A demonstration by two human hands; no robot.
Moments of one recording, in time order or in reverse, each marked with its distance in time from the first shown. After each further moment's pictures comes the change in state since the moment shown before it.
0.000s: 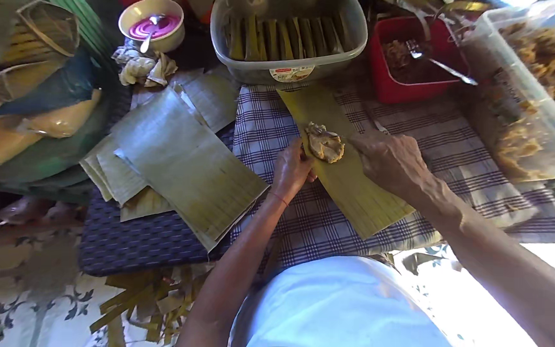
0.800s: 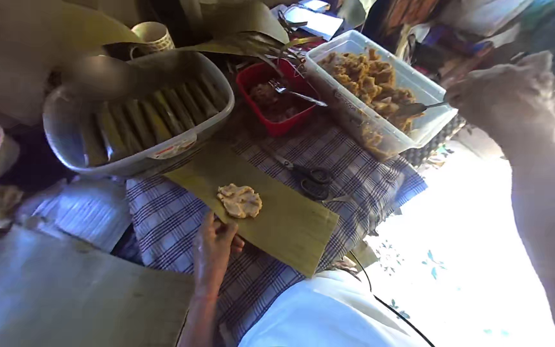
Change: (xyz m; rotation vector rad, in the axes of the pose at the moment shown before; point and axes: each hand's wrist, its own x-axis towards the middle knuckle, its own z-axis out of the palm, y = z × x) left_hand 0.013 -0.050 -0.007 -0.023 -0.039 0.020; right_hand -0.118 0.166 -0.186 -0.510 -0.127 0.990
